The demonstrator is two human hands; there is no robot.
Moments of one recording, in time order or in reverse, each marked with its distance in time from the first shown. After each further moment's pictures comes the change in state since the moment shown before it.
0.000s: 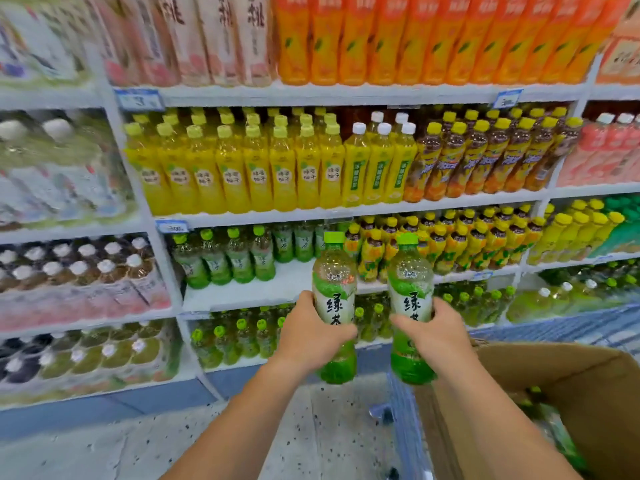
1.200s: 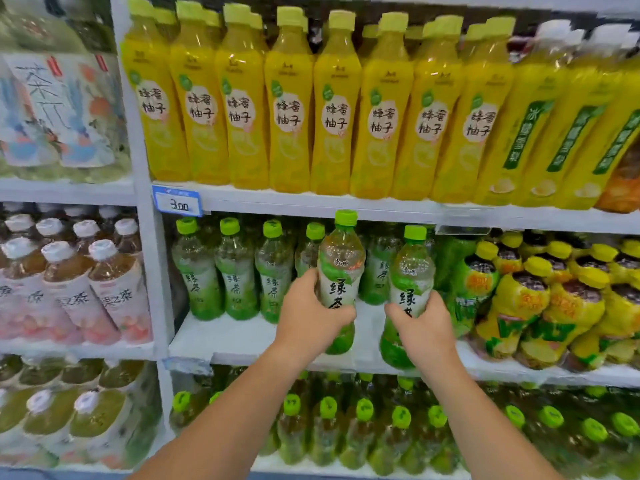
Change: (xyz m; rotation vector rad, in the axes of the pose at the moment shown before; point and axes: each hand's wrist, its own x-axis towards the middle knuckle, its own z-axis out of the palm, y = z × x) left_hand 0.317 -0.182 -0.043 -0.048 0.375 0.332; right_hand 0.267 0.075 0.299 0.125 -0.034 -0.280
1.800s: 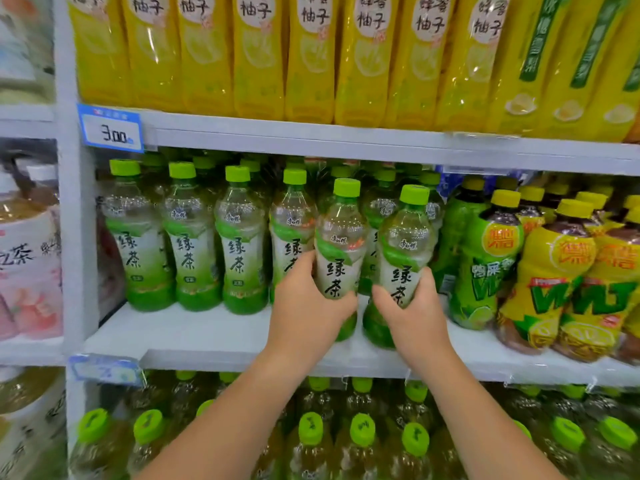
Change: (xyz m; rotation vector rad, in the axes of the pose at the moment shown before) left_hand 0.020 -0.085 0.063 -0.067 0.132 0.338; right_hand 0.045 0.092 0.042 0.141 0.009 -0.388
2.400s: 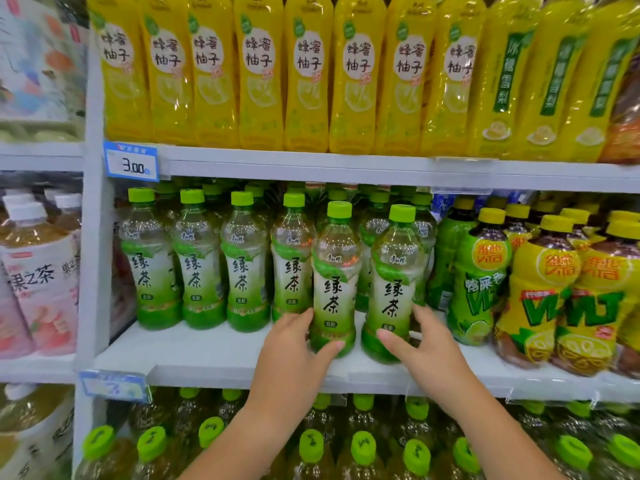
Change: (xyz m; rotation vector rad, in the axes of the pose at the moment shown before) left_hand -0.029 -0.039 -0.008 0.386 0.006 0.100; right_hand -0.011 0.022 -0.031 -0.179 -0.196 -0.026
